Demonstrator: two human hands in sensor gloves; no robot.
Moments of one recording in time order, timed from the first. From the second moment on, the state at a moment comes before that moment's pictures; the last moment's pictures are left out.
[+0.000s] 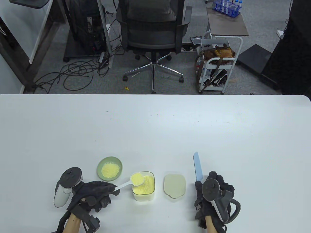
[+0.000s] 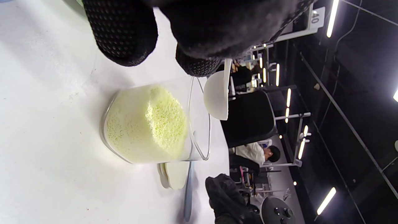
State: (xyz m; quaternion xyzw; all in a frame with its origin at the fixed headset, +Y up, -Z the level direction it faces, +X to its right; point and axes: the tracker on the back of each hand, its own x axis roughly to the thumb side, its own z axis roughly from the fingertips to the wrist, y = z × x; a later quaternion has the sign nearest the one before) left_hand -0.268 -0.729 -0.230 -0.25 -0.11 0.58 0.76; right_hand 0.173 -0.755 -0.214 -0.18 -0.06 0.97 0.14
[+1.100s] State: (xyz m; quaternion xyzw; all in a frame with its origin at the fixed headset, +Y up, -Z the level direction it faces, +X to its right) left_hand -0.358 -0.749 -0.236 -0.14 0.09 0.54 0.82; right_hand 0.163 -0.767 -0.205 -0.10 -0.05 0.97 0.24
